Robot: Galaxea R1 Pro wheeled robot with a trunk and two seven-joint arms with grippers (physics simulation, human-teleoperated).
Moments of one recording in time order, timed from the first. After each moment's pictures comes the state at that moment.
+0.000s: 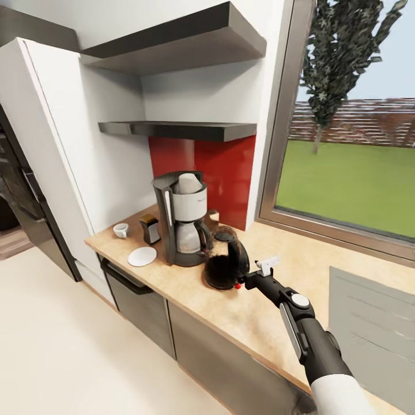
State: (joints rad) left arm -0.06 0.06 -0.36 -0.06 0.40 -0.23 0.20; right arm -0.54 0.06 -0.05 -1.12 0.10 0.16 0.45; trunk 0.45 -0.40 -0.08
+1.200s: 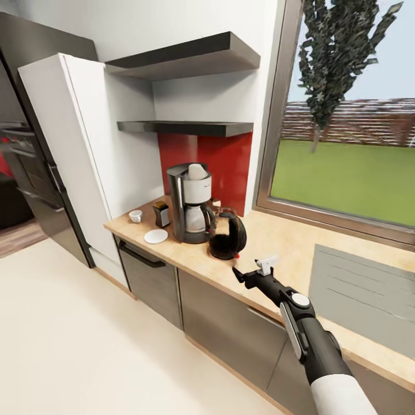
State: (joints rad) left arm -0.06 0.07 -0.35 -0.06 0.44 -0.23 0.20; right arm -0.54 0.06 -0.05 -1.13 0.10 0.16 0.45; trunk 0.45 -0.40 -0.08
